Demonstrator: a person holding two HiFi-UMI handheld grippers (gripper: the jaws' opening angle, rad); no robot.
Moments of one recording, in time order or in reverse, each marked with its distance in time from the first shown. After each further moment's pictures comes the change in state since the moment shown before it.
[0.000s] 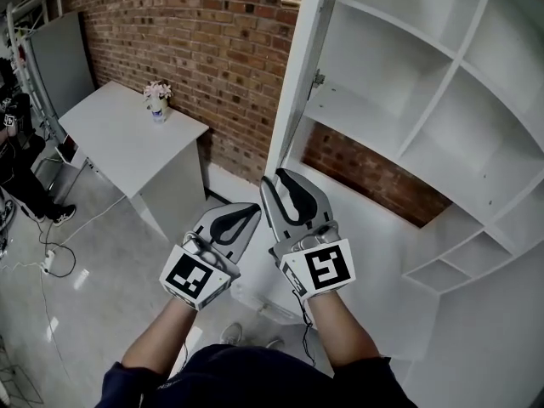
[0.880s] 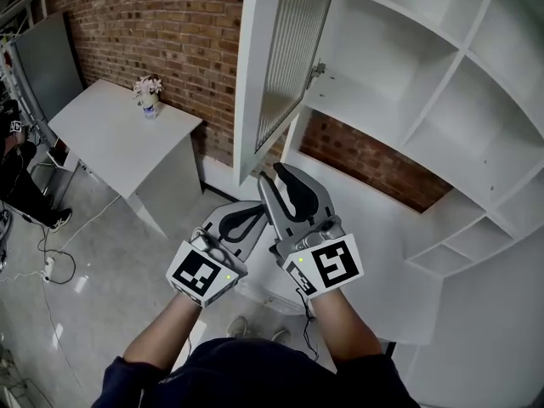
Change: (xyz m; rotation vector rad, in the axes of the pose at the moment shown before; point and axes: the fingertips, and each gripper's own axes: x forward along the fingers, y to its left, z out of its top) left arm 0.002 0.001 -0.012 -0.035 0.007 -0.107; right arm 0.013 0.013 0.001 0.069 -0.019 -0.007
